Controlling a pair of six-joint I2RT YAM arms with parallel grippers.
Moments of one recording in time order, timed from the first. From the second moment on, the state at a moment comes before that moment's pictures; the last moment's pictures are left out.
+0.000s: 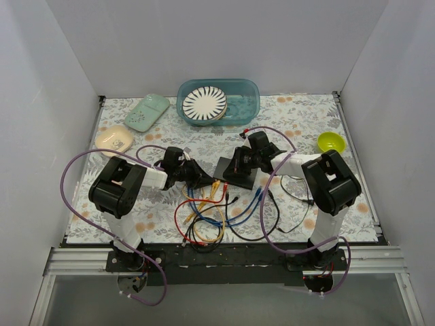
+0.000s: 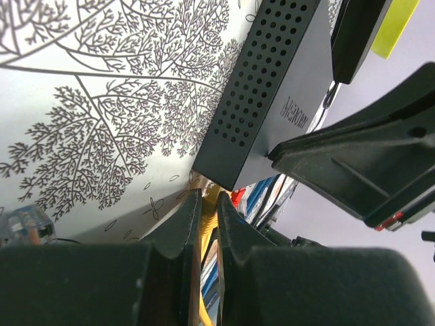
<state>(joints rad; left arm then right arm) -0.41 1.81 0.70 0.36 0.58 -1.09 0.54 1.85 0.97 0.12 -0.53 0.74</state>
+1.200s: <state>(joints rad) -0.39 1.58 0.58 0.16 0.49 -1.04 0.65 1.81 1.00 -0.09 -0.38 0.58</state>
